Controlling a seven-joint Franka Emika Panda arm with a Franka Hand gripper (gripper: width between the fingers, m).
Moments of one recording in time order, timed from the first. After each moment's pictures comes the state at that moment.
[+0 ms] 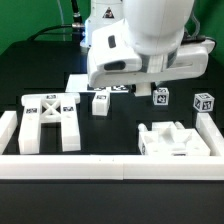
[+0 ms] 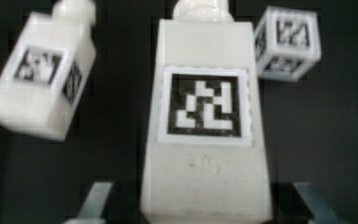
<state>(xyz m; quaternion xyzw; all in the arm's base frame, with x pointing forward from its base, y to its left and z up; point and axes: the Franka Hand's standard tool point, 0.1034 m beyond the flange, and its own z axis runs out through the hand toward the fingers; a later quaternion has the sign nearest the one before) 0.553 0.030 0.074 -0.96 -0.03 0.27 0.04</state>
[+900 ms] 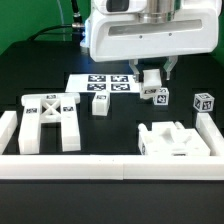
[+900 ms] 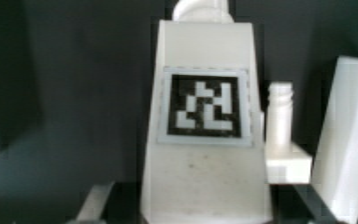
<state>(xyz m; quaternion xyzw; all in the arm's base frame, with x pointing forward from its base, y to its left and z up) 0.598 0.032 0.112 -1.00 -0.03 -0.01 0.02</state>
